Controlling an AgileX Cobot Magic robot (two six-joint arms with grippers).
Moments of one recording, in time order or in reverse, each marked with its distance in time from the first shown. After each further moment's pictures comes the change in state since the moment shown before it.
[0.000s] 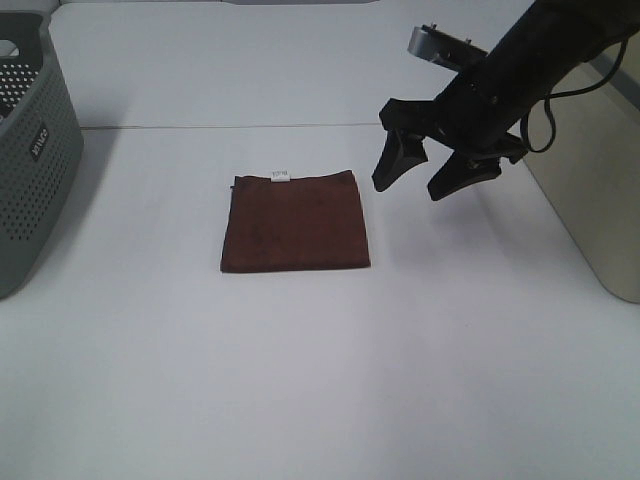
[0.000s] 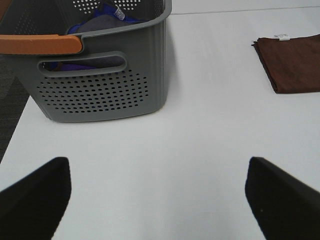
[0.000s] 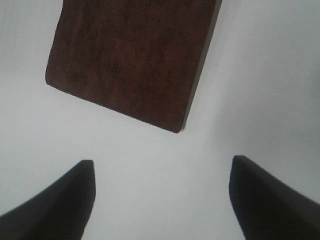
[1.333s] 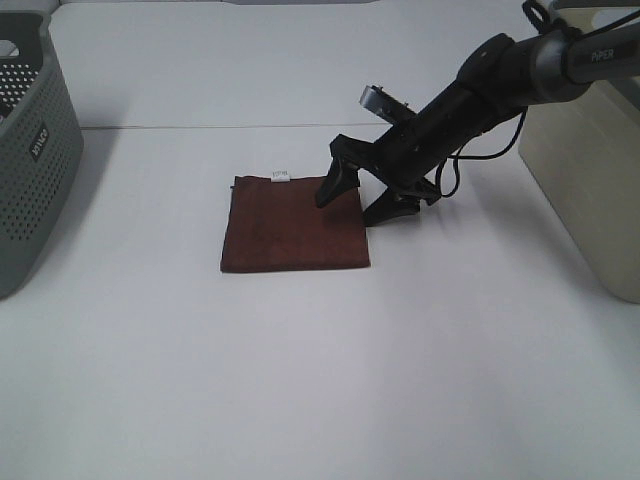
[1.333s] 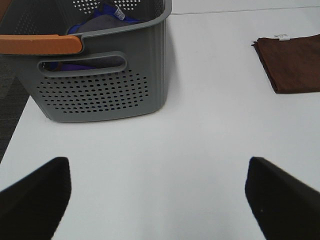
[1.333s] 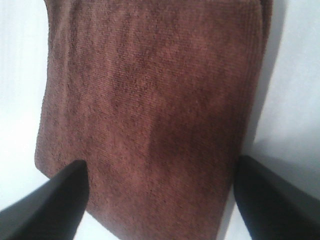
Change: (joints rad) left arm 0.000 0.000 0.000 0.000 0.000 0.000; right arm 0.004 0.424 -0.326 0.271 0.003 -0.126
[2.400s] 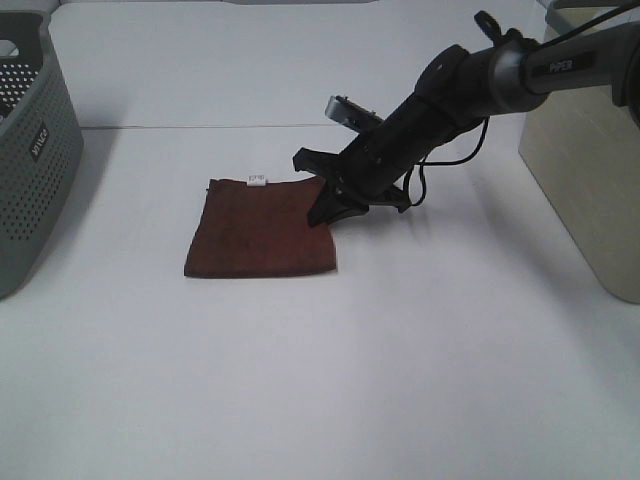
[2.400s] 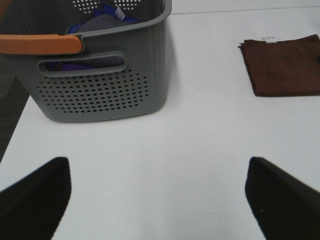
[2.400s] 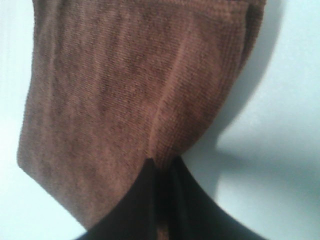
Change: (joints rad) left arm 0.000 0.000 0.000 0.000 0.000 0.000; right arm 0.083 -0.009 0.001 -0.033 -0.063 0.075
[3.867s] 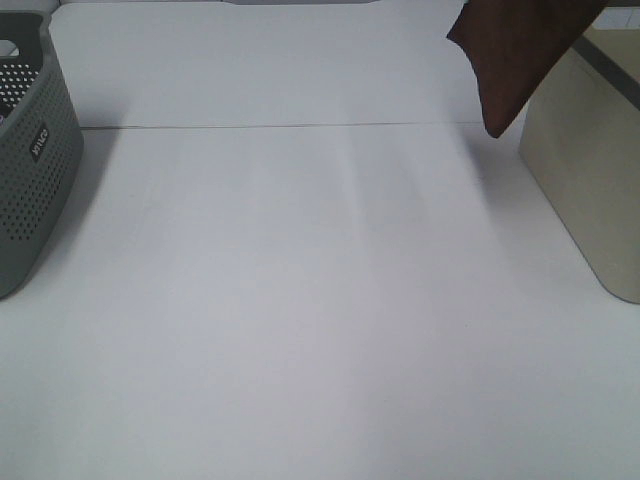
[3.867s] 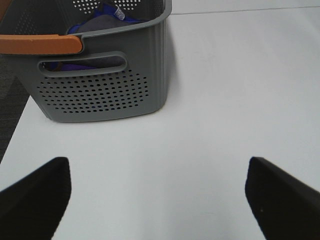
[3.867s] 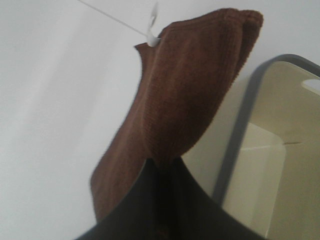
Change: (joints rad) left arm 0.000 0.000 0.000 0.000 0.000 0.000; right arm -0.077 -0.486 -0.338 -0.965 0.416 0.134
